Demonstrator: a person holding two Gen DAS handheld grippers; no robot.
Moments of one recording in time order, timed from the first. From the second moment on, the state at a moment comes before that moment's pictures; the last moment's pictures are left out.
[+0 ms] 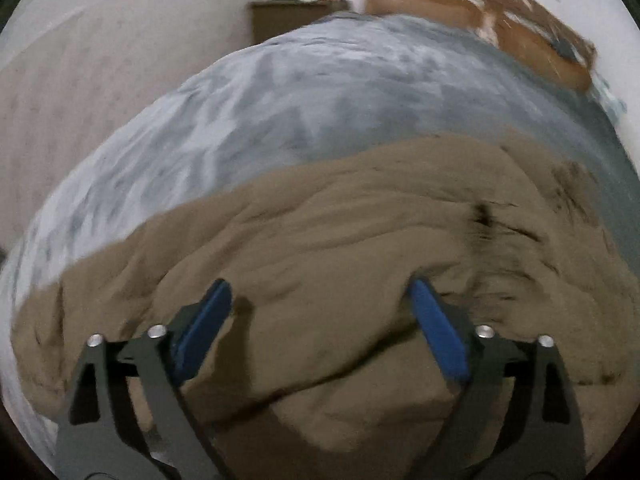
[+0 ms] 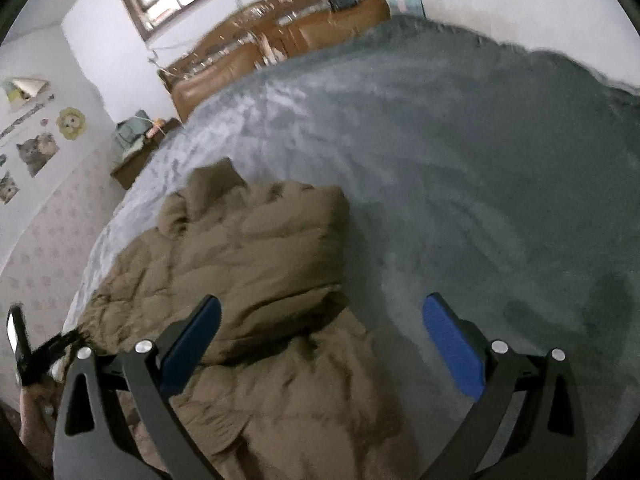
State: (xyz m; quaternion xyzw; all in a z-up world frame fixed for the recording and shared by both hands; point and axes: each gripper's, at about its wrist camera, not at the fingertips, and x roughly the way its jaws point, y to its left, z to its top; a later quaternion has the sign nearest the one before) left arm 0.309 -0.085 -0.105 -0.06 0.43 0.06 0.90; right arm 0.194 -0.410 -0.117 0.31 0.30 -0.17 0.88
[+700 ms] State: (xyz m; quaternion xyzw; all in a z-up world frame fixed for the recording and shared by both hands) left arm 0.333 -0.142 -0.092 -0.01 0.41 -0.06 0.91; right arm 0.278 -0.395 -0.149 0.25 0.38 -0.19 0.87
